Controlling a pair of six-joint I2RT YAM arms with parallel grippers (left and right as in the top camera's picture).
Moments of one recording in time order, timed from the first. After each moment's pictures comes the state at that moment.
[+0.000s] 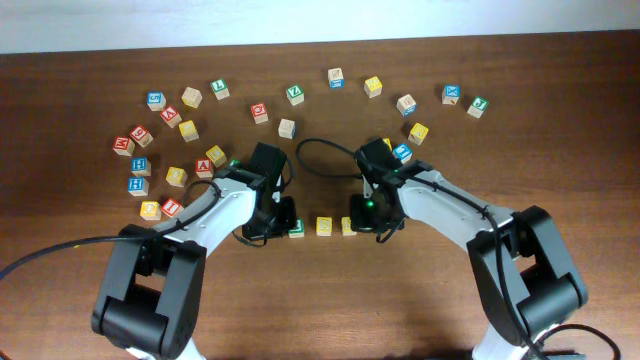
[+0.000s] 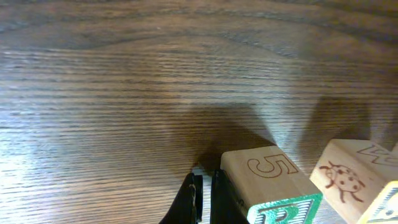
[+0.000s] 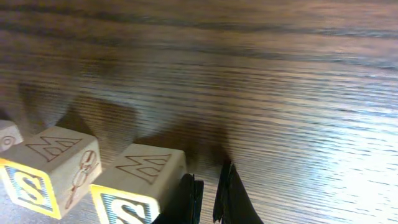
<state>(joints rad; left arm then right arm) -0.38 1.83 1.06 -0.70 0.19 -0.47 0.46 1.85 1.10 -0.66 -0.23 0.48</state>
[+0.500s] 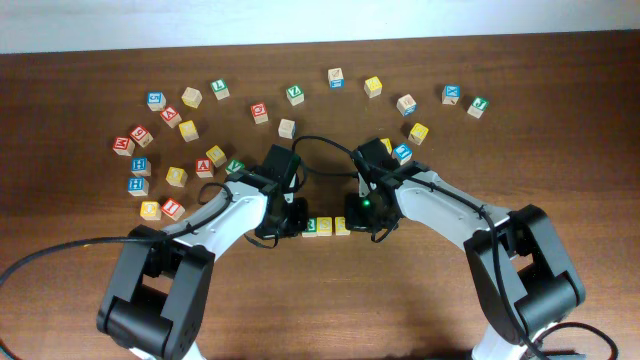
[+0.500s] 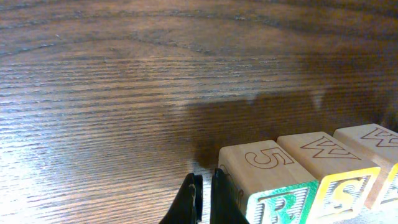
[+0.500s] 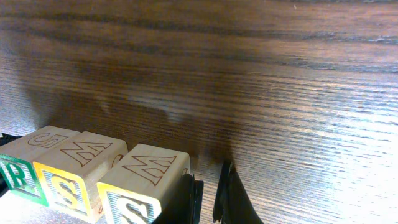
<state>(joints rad) -0.44 1.83 1.06 -0.65 0.20 -0.47 0.47 1.86 1.10 -0.61 -0.28 0.51</state>
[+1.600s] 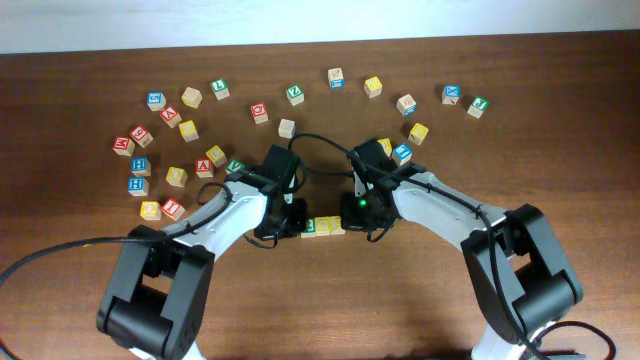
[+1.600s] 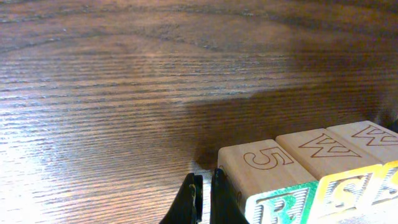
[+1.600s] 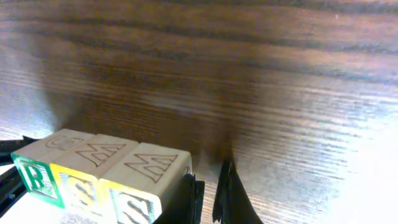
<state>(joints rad) -0.44 1.83 1.06 -0.66 0.20 -0.47 0.48 1.87 1.10 -0.58 -0.30 0.51</state>
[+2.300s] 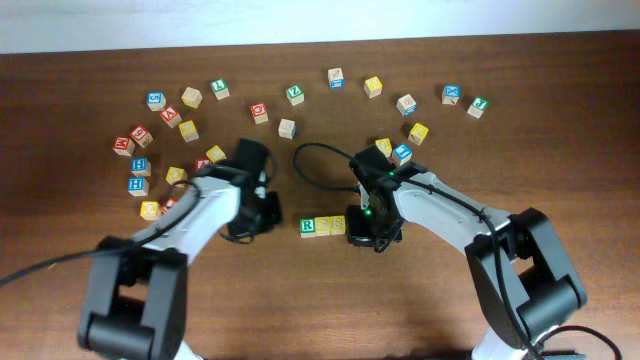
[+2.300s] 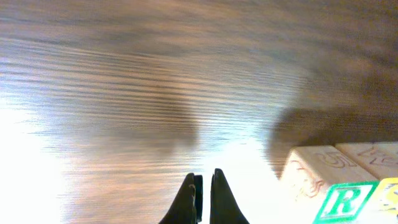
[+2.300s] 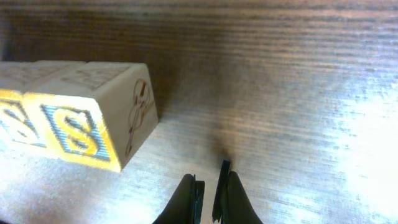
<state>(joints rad) -0.29 1.77 1.06 -0.76 0.17 -0.47 0.49 1.84 1.10 -0.78 -0.33 0.51</state>
